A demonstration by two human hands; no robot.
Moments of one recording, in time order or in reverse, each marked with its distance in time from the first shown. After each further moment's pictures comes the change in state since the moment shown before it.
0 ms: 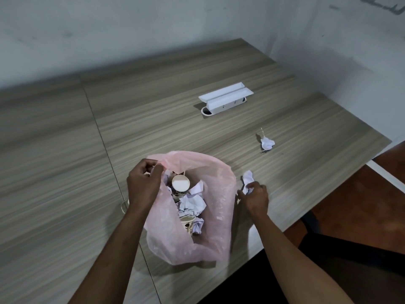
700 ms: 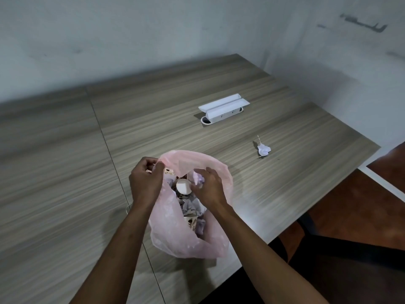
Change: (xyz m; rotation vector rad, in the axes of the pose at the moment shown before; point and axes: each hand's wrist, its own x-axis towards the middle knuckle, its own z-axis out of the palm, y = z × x) left_hand -0.007 0.028 -0.013 -0.001 0.057 -0.012; right_hand -0.092 -0.147 -0.001 0.052 -0.294 -0.408
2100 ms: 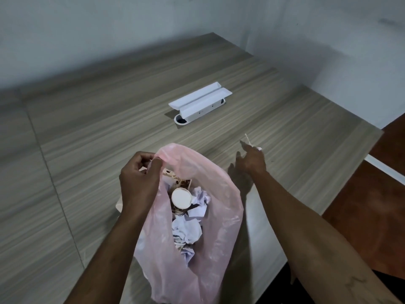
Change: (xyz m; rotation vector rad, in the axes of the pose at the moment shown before) left_hand 0.056 0.006 0.130 -0.021 -0.163 0.106; right_hand 0.207 0.201 -0.097 -0.195 0.231 0.354
